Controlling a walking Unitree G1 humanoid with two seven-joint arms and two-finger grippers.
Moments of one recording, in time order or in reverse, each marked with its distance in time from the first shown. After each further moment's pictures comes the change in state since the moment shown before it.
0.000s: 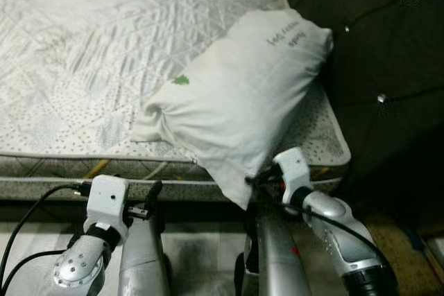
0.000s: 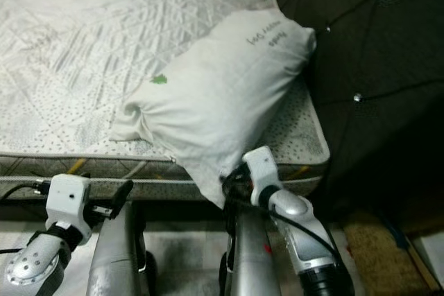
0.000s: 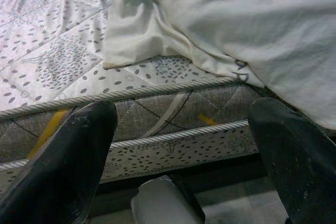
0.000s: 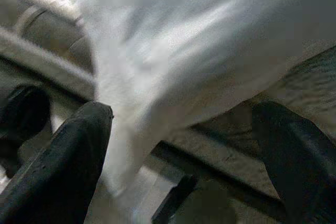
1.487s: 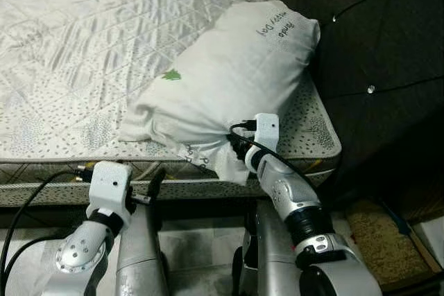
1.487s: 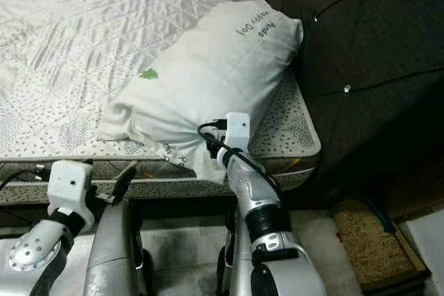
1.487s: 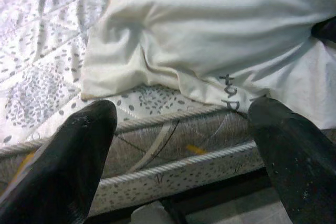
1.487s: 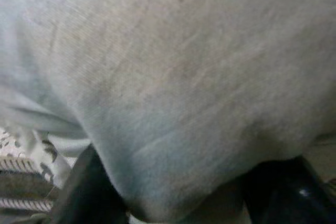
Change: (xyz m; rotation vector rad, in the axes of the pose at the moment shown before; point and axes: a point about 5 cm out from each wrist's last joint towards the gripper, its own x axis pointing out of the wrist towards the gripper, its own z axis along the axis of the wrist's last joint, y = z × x) left arm 0.012 -0.002 0.021 0.008 -0.066 -0.014; right arm 0.074 0.011 0.060 0.353 -0.143 -0.230
